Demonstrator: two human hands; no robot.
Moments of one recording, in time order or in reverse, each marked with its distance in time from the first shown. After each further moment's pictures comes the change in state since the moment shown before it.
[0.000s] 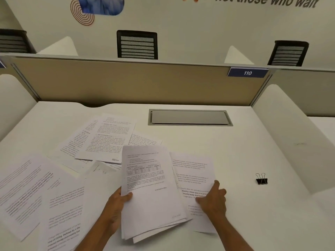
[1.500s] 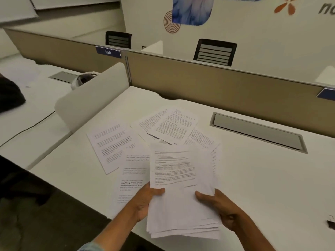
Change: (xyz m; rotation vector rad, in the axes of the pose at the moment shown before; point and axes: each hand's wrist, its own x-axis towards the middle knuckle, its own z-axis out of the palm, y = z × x) left_hand -0.104 -0.021 -0.072 -0.242 -0.057 0.048; right_hand -0.109 -0.064 0.019 0.471 -1.092 -0.256
